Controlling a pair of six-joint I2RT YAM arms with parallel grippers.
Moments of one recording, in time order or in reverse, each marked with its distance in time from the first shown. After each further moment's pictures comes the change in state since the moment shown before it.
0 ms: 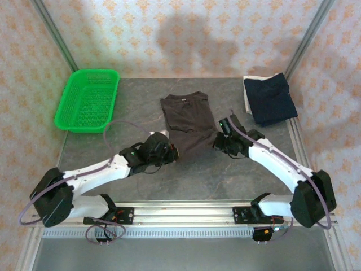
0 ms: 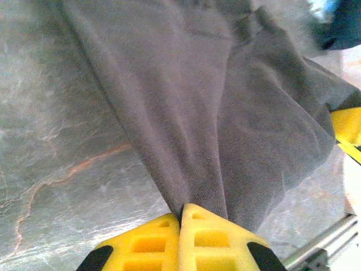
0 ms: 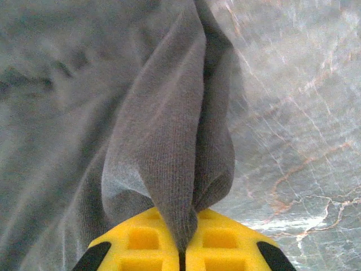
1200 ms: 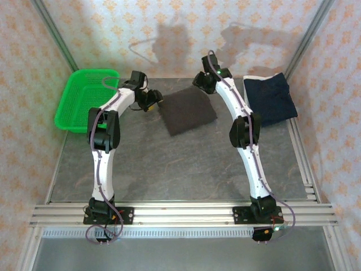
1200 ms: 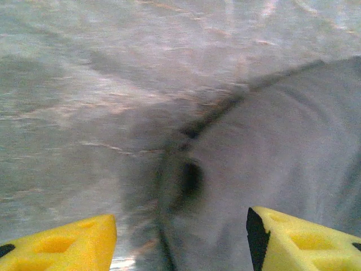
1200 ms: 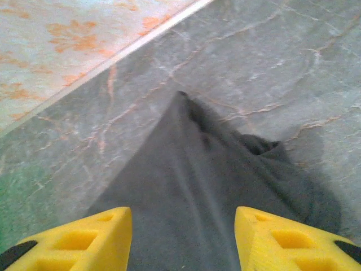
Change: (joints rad) left arm 0.681 1.060 1.142 -0.372 0.349 0.306; right arm -0.187 1.354 1.743 -0.261 -0.076 -0.074
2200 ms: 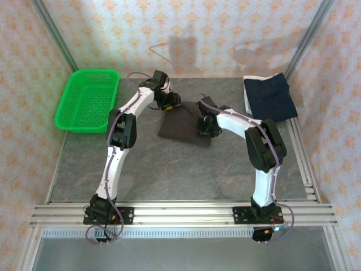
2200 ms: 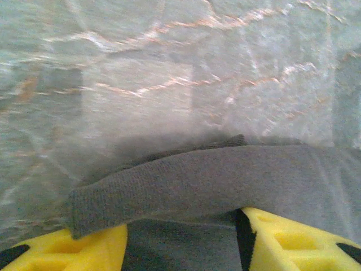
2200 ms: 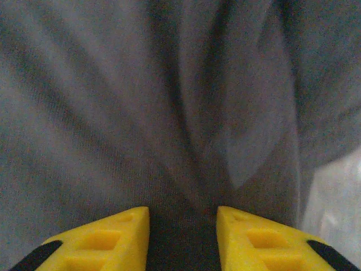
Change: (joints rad) left arm -0.158 0.269 0.411 -0.169 0.039 0.188; right arm 0.179 -0.679 -1.316 0.297 0.057 -0.095
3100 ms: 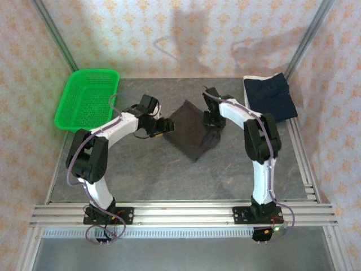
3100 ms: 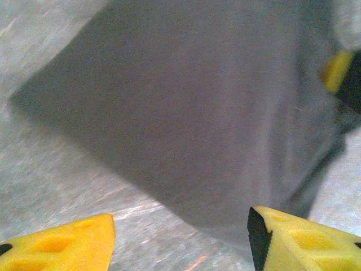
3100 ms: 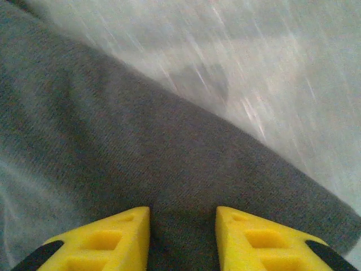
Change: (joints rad) left arm -0.081 -0.810 -1.103 0.271 -0.059 -0.078; right arm -0.105 0.112 0.171 -0.141 0.089 -0.159
